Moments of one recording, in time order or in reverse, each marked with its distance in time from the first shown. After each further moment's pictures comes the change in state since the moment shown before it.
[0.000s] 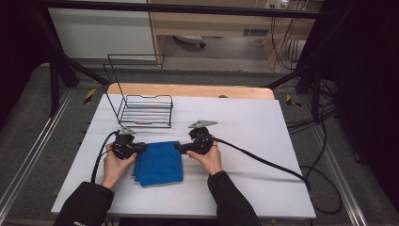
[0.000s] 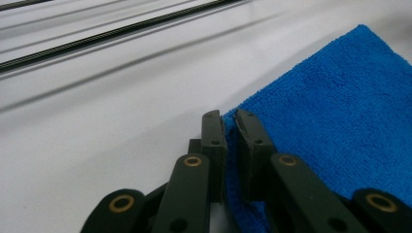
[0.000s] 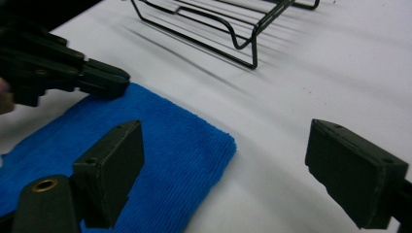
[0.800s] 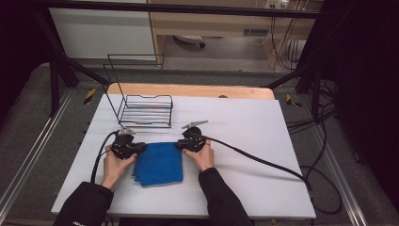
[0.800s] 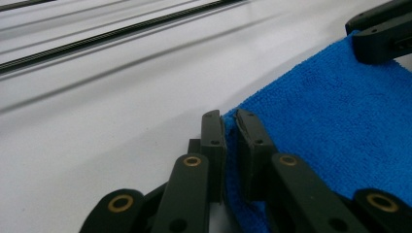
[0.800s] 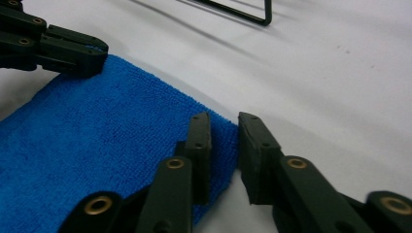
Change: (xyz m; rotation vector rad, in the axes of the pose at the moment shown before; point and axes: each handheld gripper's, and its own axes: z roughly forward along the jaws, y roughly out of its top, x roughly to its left) left arm 0.002 -0.001 0.000 -0.011 -0.015 -0.005; right arm -0.004 -0.005 0.035 0.129 0.017 0.059
